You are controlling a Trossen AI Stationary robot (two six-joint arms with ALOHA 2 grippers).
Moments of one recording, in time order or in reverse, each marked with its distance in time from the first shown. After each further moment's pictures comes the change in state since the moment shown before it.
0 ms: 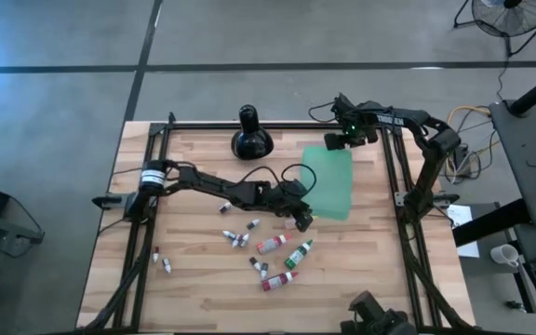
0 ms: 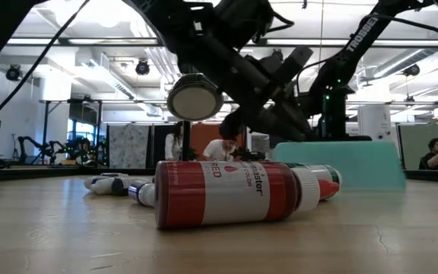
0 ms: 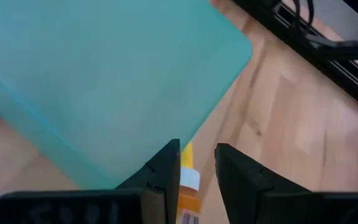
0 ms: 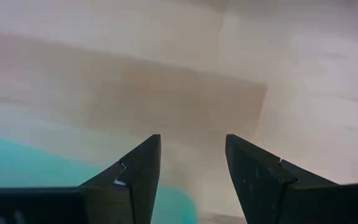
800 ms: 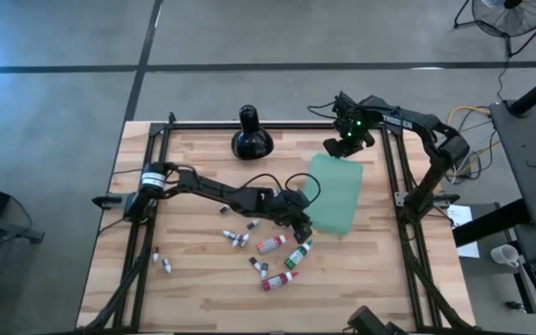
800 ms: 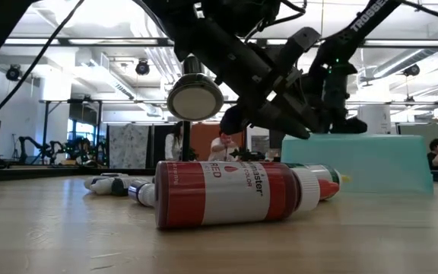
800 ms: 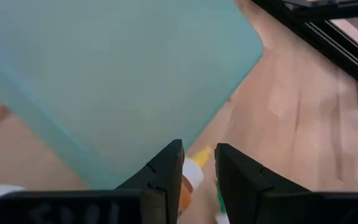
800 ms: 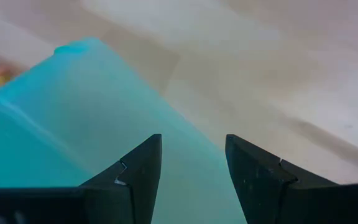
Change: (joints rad) left arm -0.023 0.021 0.041 -0.106 0.028 0.029; right arm 0.093 -0.110 0.082 -0.264 -0.375 -0.153
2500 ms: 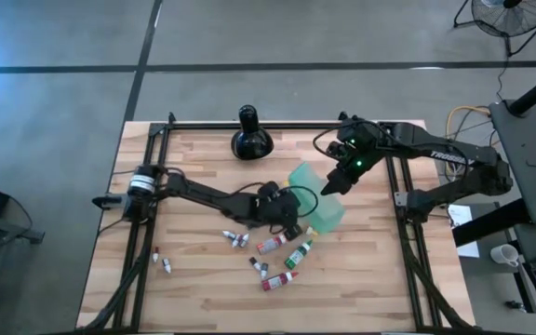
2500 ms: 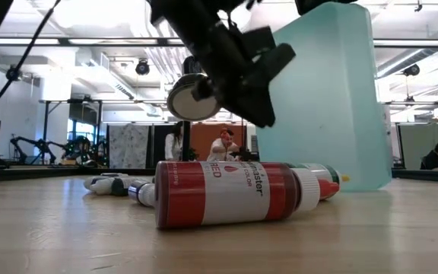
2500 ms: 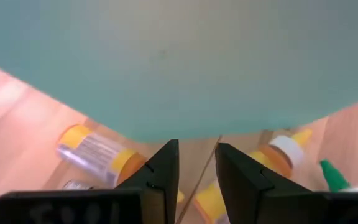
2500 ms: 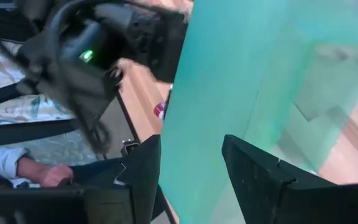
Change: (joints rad) left arm -0.102 -0.122 -0.009 -0.241 -0.441 0.153; right arm 0.589 -0.442 0.114 0.071 -0.163 0.389
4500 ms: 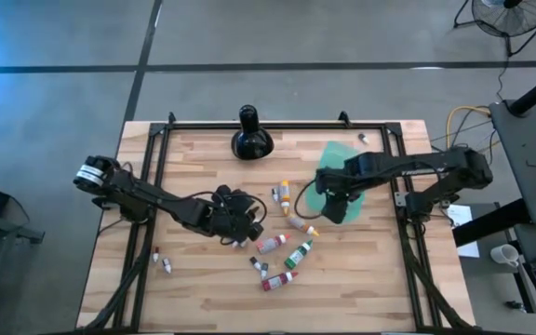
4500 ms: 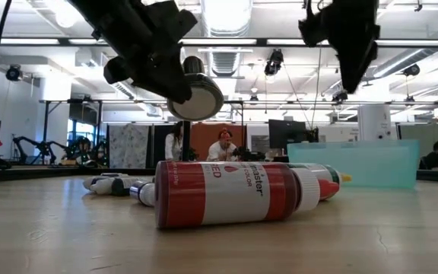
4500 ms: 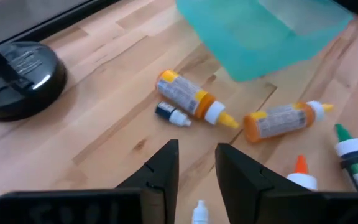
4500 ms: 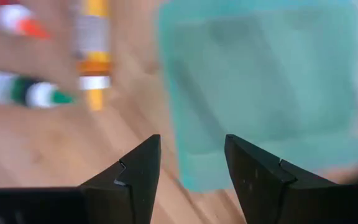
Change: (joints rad) left arm -0.144 -0.427 -0.444 -0.030 -0.221 -0.342; right arm 0.255 0.196 -0.013 -0.338 0.634 -0.065
